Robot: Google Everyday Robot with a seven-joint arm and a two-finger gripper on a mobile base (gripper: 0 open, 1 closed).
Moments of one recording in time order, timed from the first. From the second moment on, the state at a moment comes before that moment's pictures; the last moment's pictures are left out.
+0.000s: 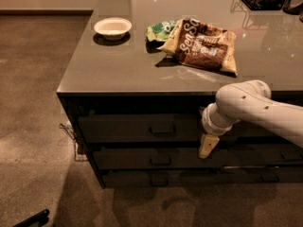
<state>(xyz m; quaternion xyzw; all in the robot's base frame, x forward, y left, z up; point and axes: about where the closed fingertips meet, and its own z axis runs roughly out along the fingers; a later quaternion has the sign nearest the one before) 0.580 -0.207 0.640 -0.66 0.73 -0.05 0.18</state>
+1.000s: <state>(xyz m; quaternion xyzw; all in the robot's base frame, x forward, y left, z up) 0.584 -0.210 0.628 -0.65 0.74 -0.03 0.16</state>
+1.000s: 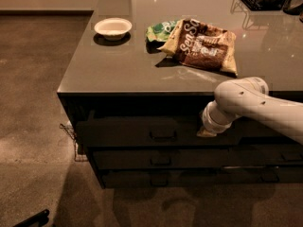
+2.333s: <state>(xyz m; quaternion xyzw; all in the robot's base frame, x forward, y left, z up) 0.583 -0.209 0.635 -0.65 0.74 -0.03 0.16</state>
